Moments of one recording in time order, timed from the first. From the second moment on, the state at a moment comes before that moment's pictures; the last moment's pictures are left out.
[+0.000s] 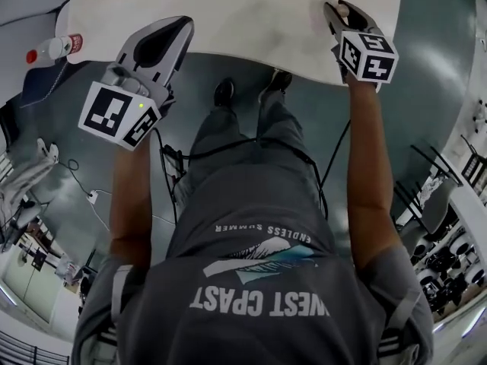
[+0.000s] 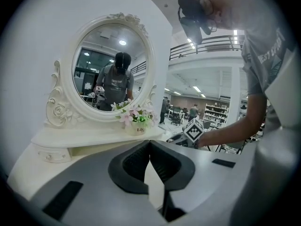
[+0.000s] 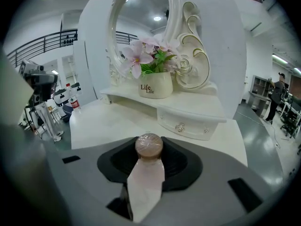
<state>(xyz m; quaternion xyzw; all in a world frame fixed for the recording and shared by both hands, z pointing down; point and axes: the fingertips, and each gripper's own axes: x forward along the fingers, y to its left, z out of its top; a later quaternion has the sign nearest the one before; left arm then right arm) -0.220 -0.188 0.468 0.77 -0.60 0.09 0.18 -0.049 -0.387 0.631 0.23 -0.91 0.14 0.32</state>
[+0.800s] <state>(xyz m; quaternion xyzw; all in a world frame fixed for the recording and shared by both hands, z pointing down) -0.253 -0.189 0.428 0.79 -0.59 0.08 0.13 -0.068 -0.374 0.522 0.25 -0.93 0.09 0.27</state>
